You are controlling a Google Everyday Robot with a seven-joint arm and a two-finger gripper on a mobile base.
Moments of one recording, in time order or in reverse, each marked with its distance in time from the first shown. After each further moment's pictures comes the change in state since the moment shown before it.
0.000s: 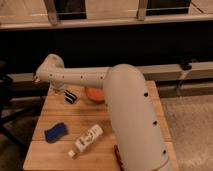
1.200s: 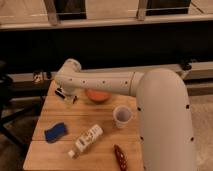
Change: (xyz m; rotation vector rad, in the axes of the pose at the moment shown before) arm 0.042 0.025 -0.018 -0.009 -0.177 -0.115
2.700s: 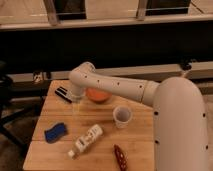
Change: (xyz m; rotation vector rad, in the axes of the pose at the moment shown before) arm 0.015 0.044 -0.005 -0.164 -0.256 -0.425
